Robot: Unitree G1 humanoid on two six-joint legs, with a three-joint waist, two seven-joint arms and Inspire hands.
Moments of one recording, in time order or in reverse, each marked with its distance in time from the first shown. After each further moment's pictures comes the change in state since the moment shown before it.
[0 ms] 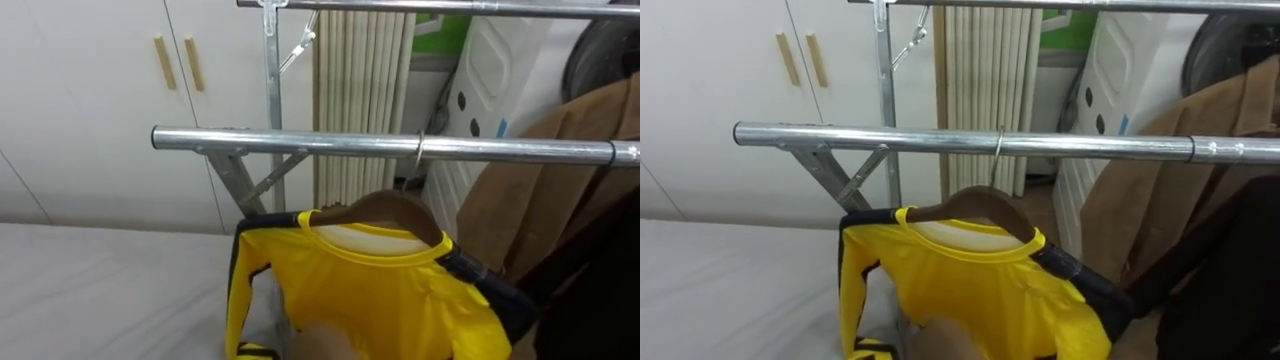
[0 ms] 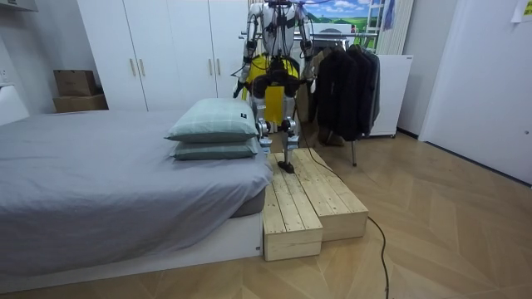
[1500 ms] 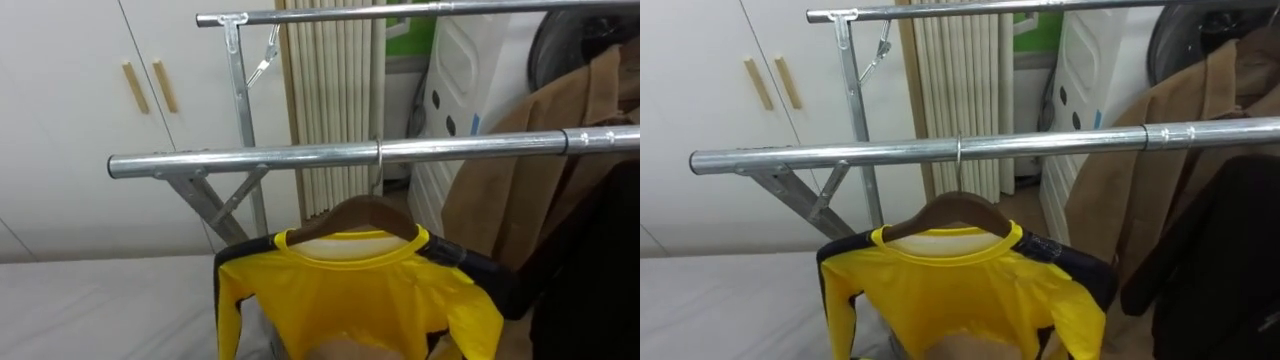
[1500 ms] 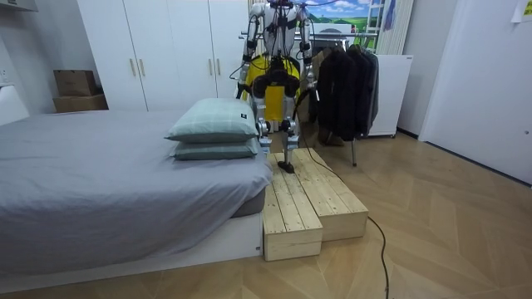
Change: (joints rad) left arm -0.066 -0.009 0.118 0.187 -0.078 0.203 -0.195; right arm -0.005 0.055 -0.060 0.219 -0.833 0.277 -0.196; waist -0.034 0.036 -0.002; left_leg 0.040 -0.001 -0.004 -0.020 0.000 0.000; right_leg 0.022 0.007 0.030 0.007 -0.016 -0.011
